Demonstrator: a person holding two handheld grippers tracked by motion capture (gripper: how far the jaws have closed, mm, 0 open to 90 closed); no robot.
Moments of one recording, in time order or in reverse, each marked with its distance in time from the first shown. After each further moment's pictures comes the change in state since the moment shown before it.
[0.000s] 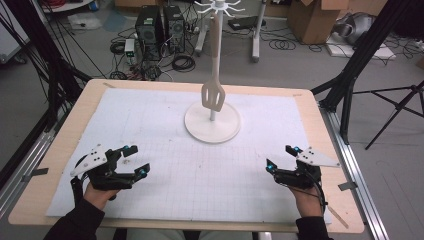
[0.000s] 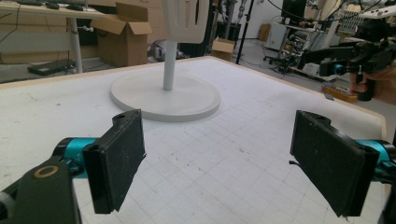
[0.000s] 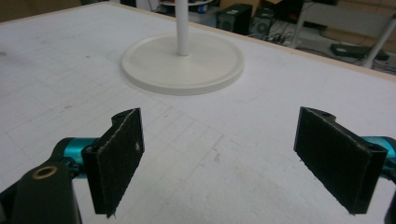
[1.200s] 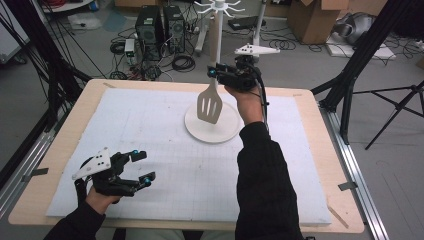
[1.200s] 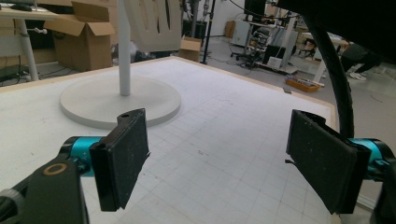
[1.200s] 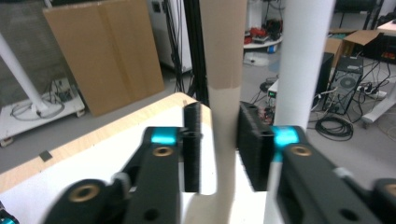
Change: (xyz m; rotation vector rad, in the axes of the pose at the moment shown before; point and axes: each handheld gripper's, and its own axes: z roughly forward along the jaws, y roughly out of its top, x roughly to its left) left arm -0.016 0.005 0.005 0.004 -0.152 0.014; right arm 0.038 0.236 0.149 -0.096 0.310 0.046
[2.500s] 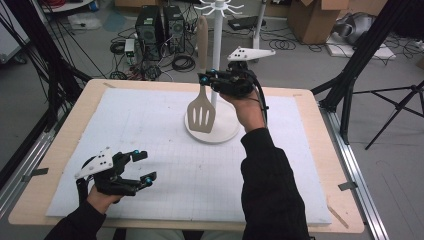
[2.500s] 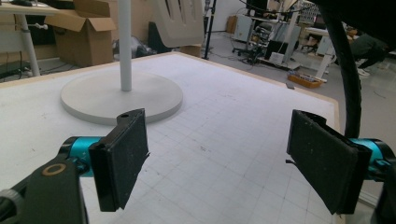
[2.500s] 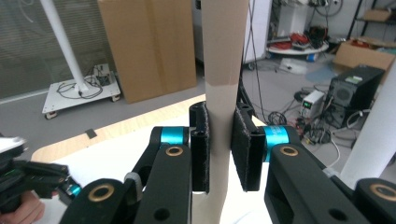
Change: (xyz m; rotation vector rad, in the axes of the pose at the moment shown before) left arm 0.001 -0.001 0.003 0.017 0.006 0.001; right arm 0.029 0.005 -0.007 0.019 0.157 -0.088
